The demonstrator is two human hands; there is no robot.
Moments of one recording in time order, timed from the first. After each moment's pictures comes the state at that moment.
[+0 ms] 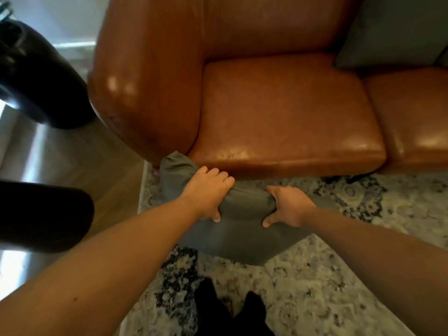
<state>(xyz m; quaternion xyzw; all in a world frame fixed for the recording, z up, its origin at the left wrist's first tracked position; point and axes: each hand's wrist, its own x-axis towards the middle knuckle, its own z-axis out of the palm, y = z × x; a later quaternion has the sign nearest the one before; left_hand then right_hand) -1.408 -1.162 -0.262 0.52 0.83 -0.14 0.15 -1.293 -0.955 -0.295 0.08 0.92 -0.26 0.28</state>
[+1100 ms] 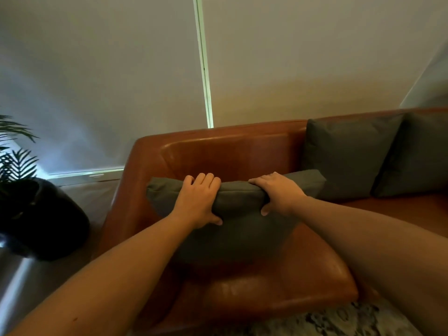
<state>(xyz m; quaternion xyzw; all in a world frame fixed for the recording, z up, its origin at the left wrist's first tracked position) -1.653 -0.973 0.014 0.46 0.89 -0.05 -0.06 -1.561 -0.744 0.009 0.01 1.00 -0.07 0.06</state>
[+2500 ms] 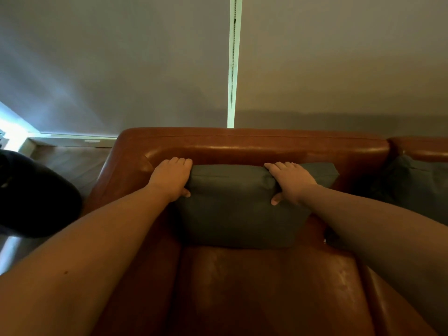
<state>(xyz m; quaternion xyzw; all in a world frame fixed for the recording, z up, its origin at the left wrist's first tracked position) -1.980 -0.911 -0.078 0.34 0.93 -0.10 0.09 -1.870 -0.606 -0.087 -0.01 0.98 -0.02 0.19</state>
